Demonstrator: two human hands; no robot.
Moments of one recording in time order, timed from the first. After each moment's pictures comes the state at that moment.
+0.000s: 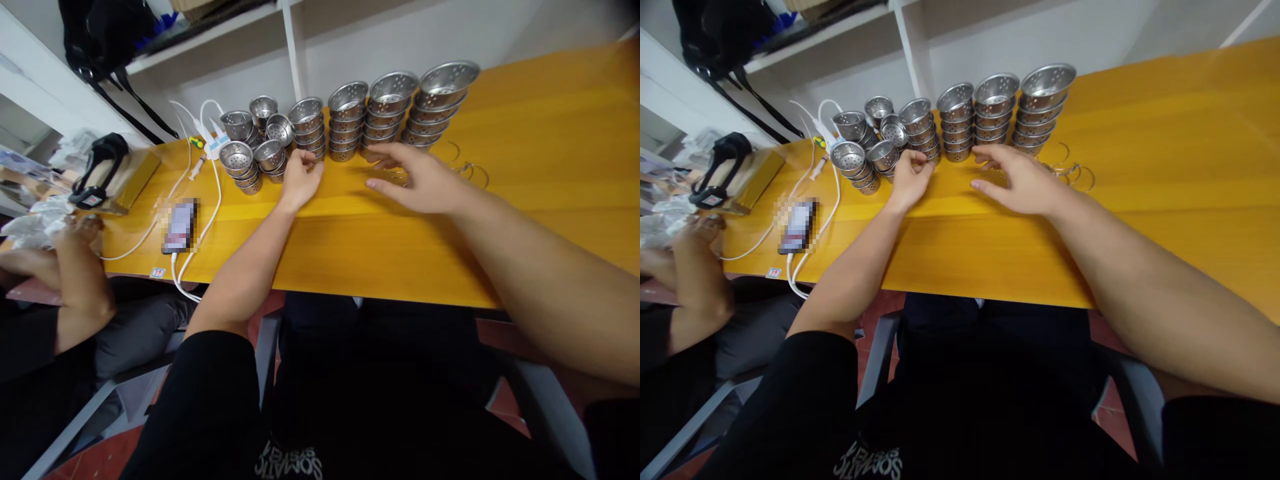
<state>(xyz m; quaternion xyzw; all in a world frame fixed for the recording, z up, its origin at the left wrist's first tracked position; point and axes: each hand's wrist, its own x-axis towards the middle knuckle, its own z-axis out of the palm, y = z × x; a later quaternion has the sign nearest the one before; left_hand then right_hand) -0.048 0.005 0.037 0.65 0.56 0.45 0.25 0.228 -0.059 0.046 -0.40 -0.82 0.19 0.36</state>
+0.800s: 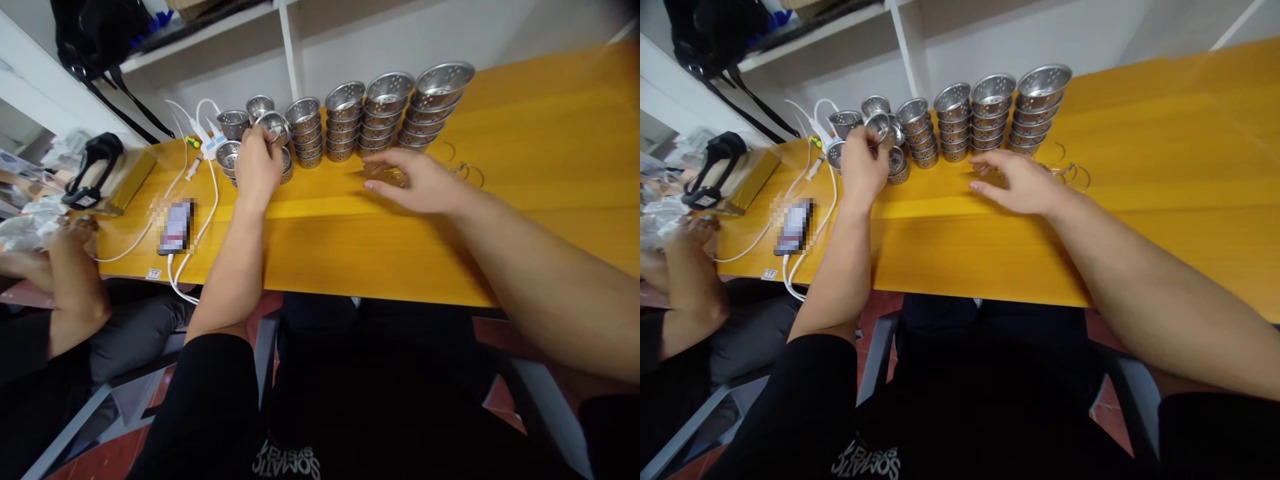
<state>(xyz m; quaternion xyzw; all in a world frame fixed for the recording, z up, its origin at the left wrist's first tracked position) -0.117 0.001 0.093 0.71 0.58 0.41 -0.02 0.229 -0.058 0.049 -0.40 -0.83 0.18 0.34</state>
